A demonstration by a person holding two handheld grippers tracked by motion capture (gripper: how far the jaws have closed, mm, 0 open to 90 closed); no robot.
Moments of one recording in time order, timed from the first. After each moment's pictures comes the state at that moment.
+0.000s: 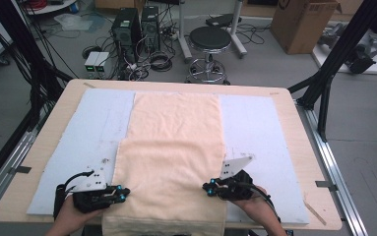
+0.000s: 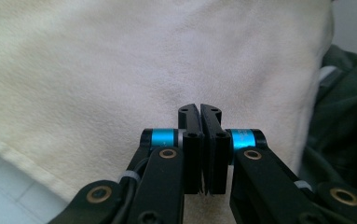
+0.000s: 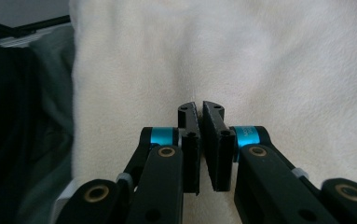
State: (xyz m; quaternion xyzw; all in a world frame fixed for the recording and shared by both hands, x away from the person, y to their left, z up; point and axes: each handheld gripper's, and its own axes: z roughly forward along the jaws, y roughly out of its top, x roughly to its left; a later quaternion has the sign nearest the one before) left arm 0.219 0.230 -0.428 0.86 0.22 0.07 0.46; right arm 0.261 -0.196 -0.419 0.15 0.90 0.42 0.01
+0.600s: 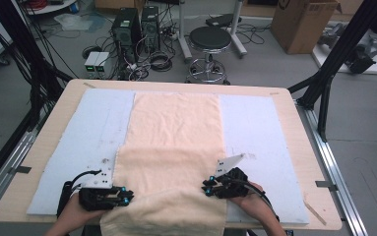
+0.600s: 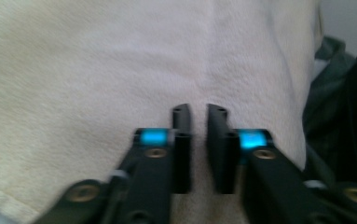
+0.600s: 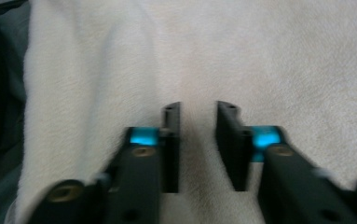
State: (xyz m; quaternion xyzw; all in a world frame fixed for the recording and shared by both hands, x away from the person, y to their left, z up) left arm 0.233 0.220 -0.444 0.88 0.20 0.03 0.44; right arm 0.279 -0.189 -0.436 0.15 0.91 0.37 0.01
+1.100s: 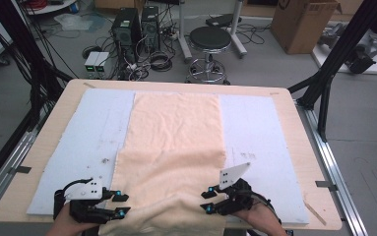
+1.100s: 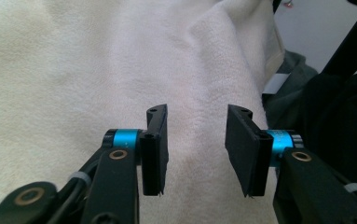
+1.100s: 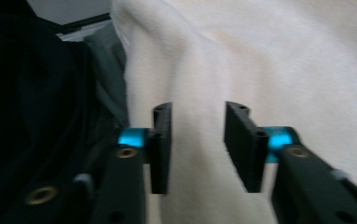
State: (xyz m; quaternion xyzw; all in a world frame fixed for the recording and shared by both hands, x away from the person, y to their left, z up) left arm 0.211 0.226 -0.433 0.86 0.19 0.02 0.48; right arm 0.244 -0.190 -0.424 0.11 0.90 0.42 -0.05
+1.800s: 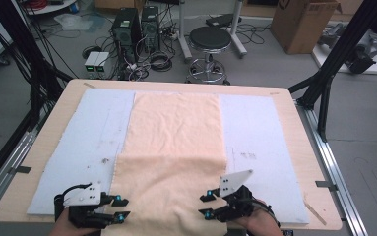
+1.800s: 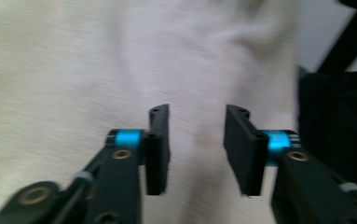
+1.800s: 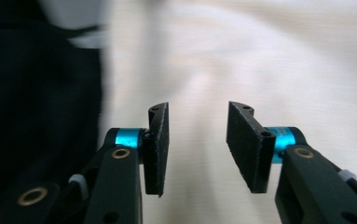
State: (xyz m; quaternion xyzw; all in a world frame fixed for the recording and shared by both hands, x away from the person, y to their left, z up) left arm 0.205 0.225 -0.438 0.86 0.19 0.03 0.48; right arm 0.231 -0.186 -0.416 0.11 0.90 0.43 -0.02
